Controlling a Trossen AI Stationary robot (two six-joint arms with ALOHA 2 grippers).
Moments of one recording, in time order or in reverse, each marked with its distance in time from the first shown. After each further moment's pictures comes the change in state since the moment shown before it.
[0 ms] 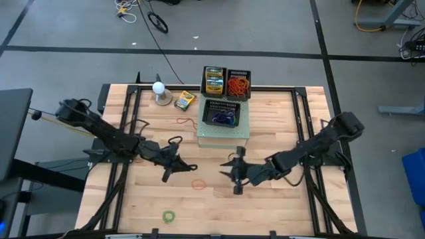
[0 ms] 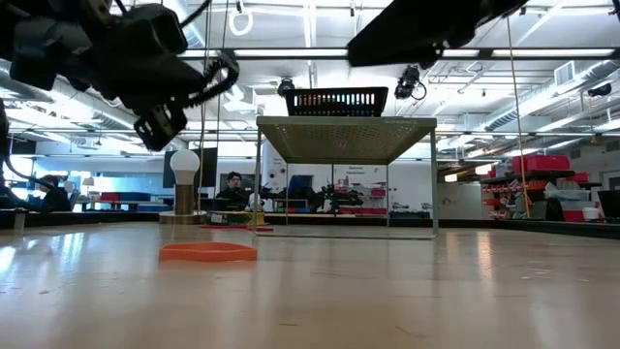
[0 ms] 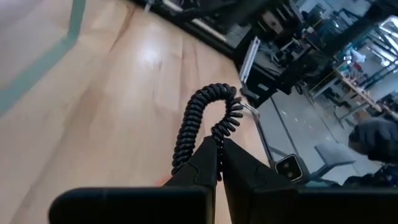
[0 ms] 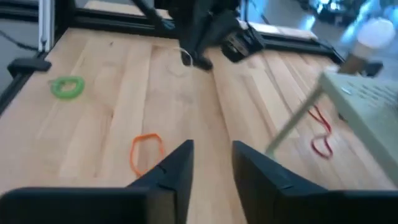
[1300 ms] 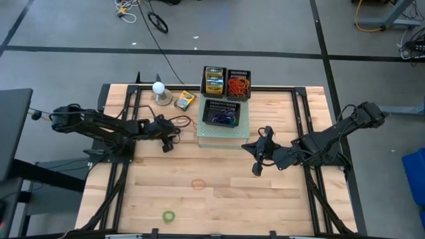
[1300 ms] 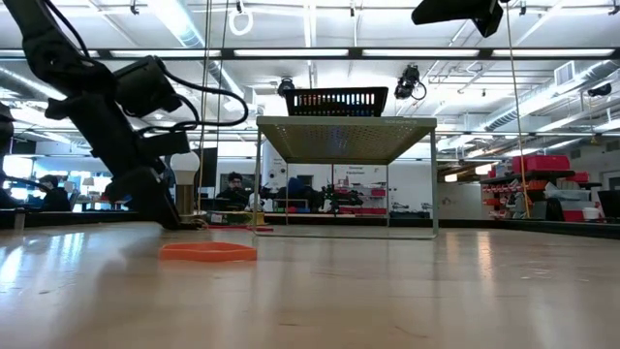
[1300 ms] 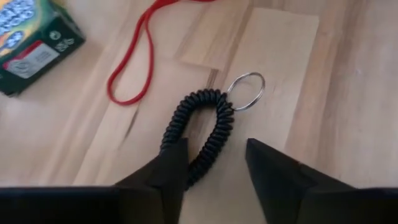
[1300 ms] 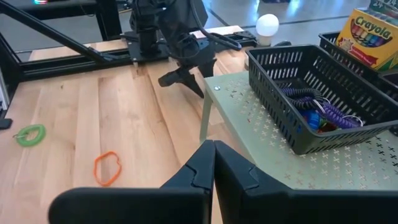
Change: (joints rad) left arm 0.571 0.002 -0.040 -0.632 -0.207 0.611; right arm 0.003 -0.393 0.000 -0.443 0.168 0.261
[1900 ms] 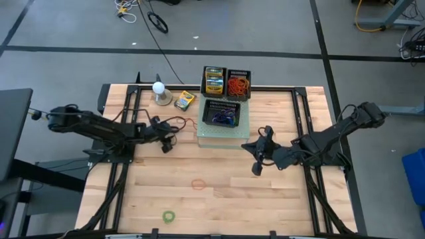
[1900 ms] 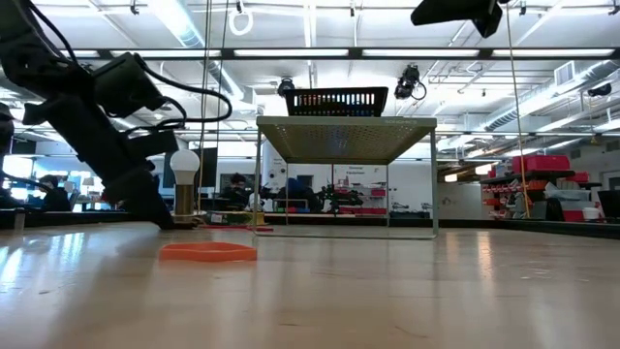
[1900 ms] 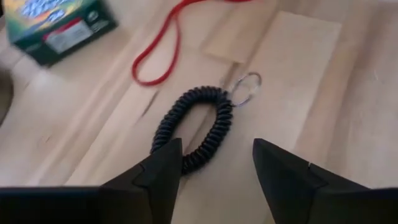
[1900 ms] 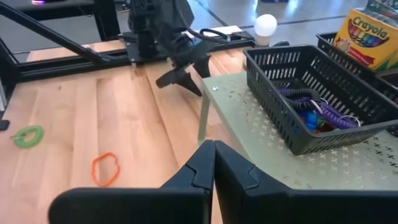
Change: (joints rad) left arm -0.086 -0.086 -0.085 0.086 -0.112 -0.158; right arm -0.006 0.000 0.000 0.000 0.001 0.000
